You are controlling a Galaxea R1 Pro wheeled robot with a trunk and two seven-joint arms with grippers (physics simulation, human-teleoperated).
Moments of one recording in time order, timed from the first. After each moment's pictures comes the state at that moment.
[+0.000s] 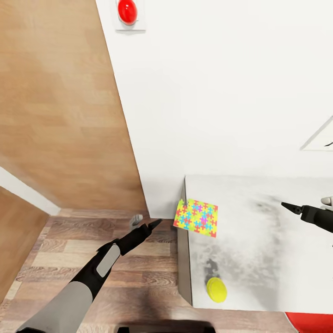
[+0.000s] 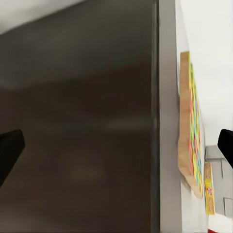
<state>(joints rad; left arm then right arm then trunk) -0.68 -0.03 -0.18 -0.63 0.81 0.31 -0.63 -0.56 -0.29 -0.70 -1.61 0.22 1.02 0.93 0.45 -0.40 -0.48</state>
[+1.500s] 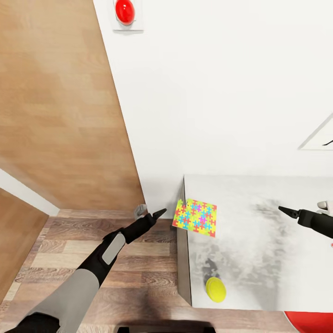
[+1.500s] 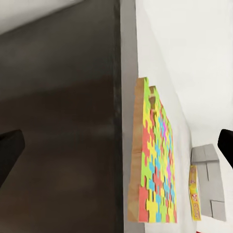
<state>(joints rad) -0.76 -0.06 -0.18 -0.63 0.82 0.33 -0.62 -0.54 -0.27 -0.70 -1.61 0.22 1.02 0.93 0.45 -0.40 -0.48</state>
